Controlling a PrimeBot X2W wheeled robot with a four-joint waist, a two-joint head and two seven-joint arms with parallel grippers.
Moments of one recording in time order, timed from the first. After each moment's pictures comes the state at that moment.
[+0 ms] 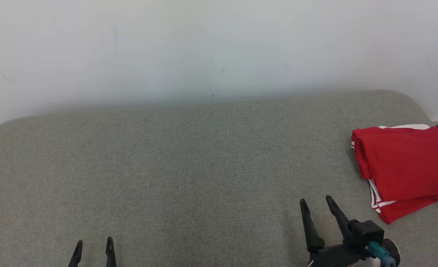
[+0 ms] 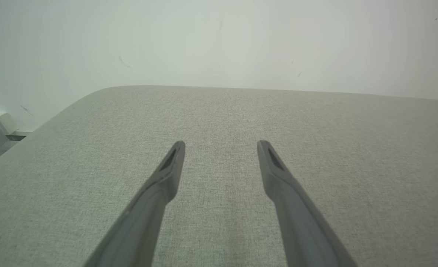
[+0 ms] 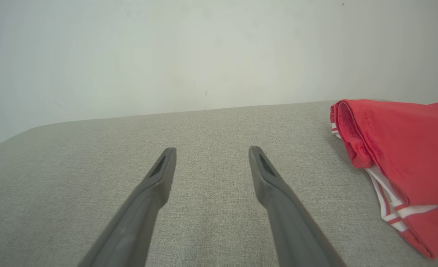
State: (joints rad) left arm 0.06 0.05 0.05 0.26 -0.12 -0.06 -0.26; right arm -0.13 -0.05 0.06 0.42 0.12 0.13 -0.26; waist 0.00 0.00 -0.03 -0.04
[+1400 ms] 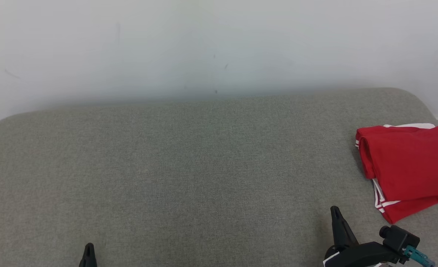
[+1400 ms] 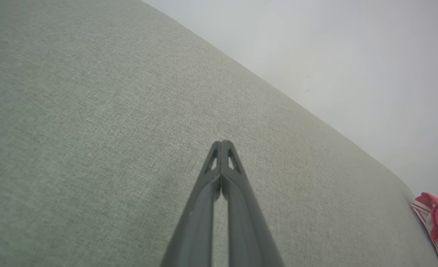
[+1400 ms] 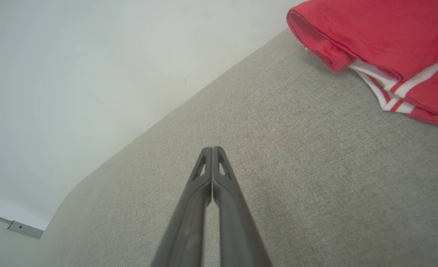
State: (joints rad) left arm 0.03 0.05 0.07 0.30 -0.63 -0.09 -0.13; right arm -0.09 -0.05 0.00 0.40 0.63 0.13 -0.13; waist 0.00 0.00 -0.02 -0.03
